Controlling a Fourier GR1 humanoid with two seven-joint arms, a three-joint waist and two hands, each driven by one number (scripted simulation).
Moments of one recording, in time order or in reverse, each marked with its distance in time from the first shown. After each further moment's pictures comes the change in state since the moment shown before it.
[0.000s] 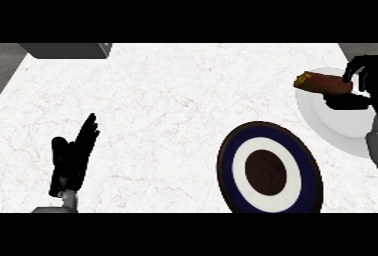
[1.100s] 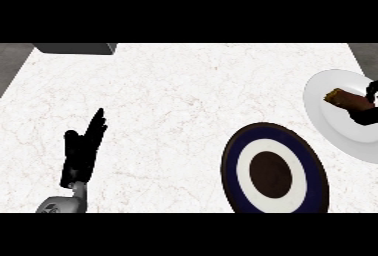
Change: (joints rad) left arm -0.062 -0.038 0.009 0.070 -0.033 -0.013 -0.028; right arm -0.251 -0.164 -0.144 0.909 0.007 0.070 -0.365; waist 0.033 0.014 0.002
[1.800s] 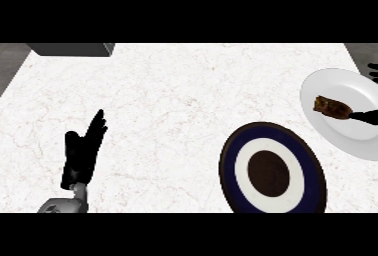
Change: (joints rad) left arm 0.010 -0.012 0.003 -0.008 -0.008 0.006 0.008; right arm -0.052 -0.045 -0.177 0.140 -0.193 0.189 -0.351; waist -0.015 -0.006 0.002
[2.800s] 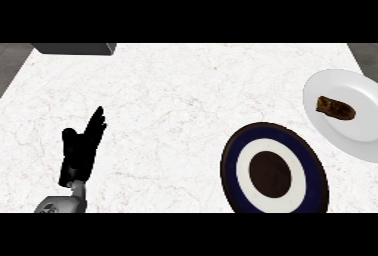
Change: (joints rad) left arm -0.014 0.001 0.010 -0.019 -0.002 -0.020 0.019; right arm 0.096 -0.076 -0.183 0.075 -0.233 0.272 -0.209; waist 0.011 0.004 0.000
